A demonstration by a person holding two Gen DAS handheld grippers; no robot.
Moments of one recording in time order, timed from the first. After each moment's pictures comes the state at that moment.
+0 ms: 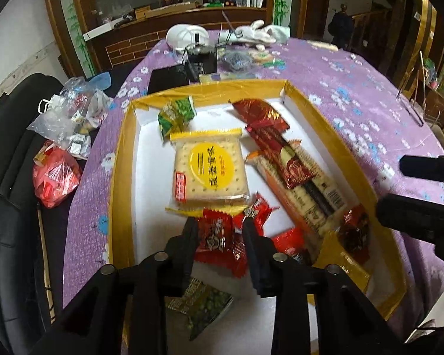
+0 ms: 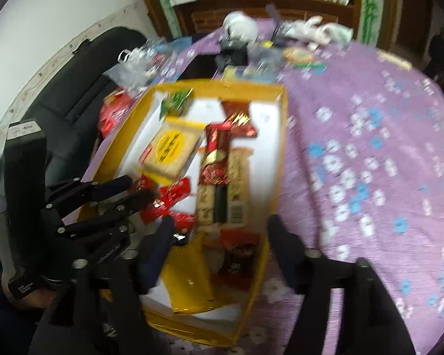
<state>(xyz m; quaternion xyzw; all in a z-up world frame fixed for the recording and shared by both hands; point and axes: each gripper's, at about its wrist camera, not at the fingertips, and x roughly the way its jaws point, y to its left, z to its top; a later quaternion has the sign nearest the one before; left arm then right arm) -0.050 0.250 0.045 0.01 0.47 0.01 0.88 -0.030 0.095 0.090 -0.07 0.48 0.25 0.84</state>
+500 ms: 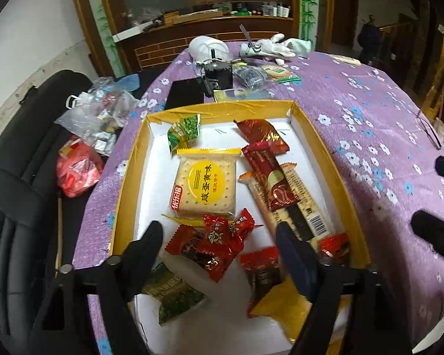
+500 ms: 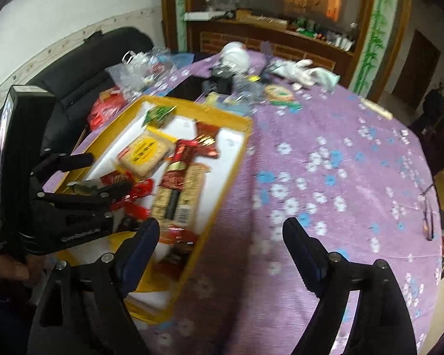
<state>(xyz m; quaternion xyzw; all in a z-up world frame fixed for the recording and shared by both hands) -0.050 0.210 0.070 0.01 0.46 0.10 0.88 -0.034 0.040 0.113 -0.13 0.41 0.25 0.87</state>
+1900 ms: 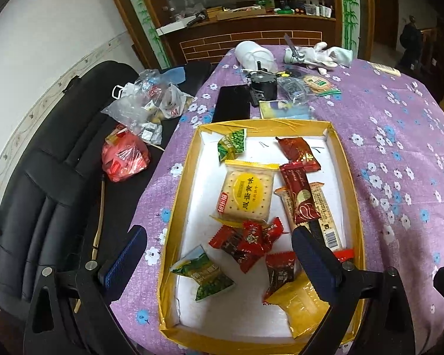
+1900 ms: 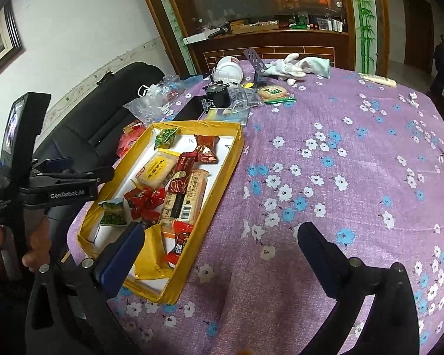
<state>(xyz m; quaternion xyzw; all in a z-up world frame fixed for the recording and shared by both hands) -0.052 0.208 0.115 0.02 0.48 0.21 0.85 -0.032 -0.021 0.117 -0.01 0.42 0.32 0.85</state>
